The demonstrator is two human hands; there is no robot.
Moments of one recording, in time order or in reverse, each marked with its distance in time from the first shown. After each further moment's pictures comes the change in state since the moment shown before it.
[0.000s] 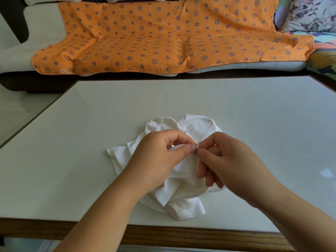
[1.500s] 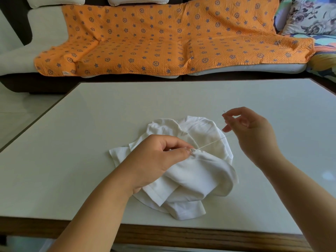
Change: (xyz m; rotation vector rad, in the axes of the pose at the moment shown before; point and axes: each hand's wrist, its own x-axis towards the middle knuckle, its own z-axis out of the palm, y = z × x) left_hand -0.003 0.003 -0.013 -0.111 -0.162 -0.160; right_hand 0.064 0.045 -0.040 -0.058 0.457 -0.125
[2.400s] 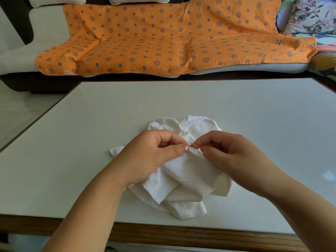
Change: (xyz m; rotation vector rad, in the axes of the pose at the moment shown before) left_hand 0.001 -0.001 -0.011 -0.035 0.006 0.031; right_hand -0.055 -0.040 0.001 0.084 -0.562 -0.020
